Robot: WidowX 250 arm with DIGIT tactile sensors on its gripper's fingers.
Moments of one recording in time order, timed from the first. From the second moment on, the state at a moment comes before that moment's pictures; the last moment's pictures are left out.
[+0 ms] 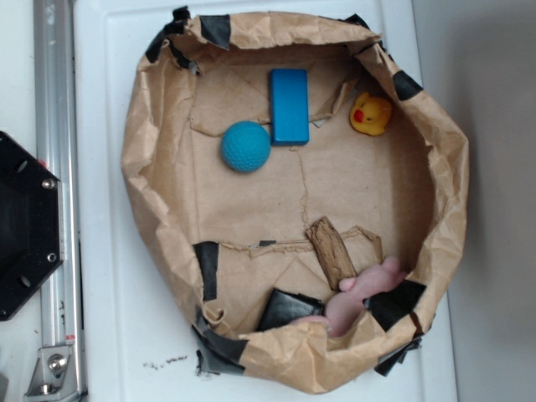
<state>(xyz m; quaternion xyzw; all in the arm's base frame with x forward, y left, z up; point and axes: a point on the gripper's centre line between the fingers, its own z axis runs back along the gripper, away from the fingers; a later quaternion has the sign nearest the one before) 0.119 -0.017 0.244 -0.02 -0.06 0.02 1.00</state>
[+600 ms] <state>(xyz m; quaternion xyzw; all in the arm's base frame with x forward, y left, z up) 0.166 -0.015 0.209 -0.04 -0.08 0.13 0.99</state>
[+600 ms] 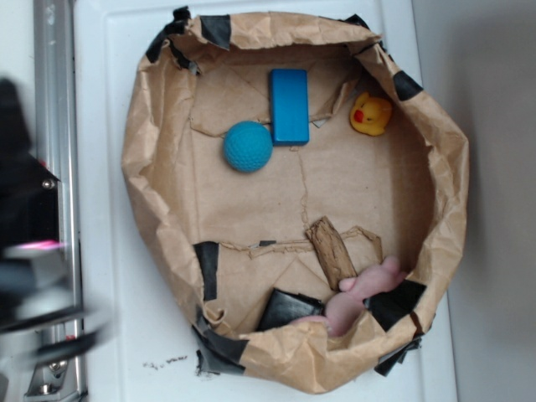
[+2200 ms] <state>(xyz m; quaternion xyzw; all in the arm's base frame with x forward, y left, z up) 0.263 0.060 0.081 0.05 -0.09 0.50 0.86</state>
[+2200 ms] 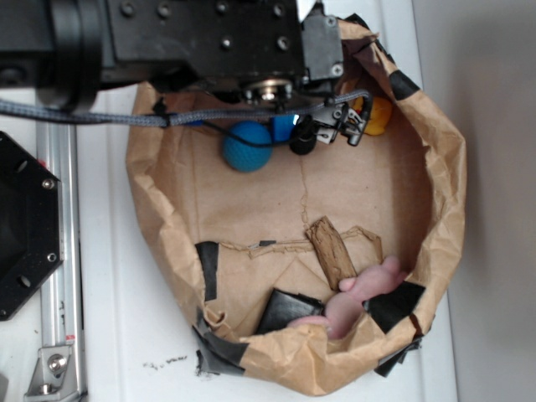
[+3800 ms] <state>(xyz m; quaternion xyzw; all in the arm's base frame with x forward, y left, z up) 0.264 0.045 0.019 0.07 -0.08 0.52 0.85</state>
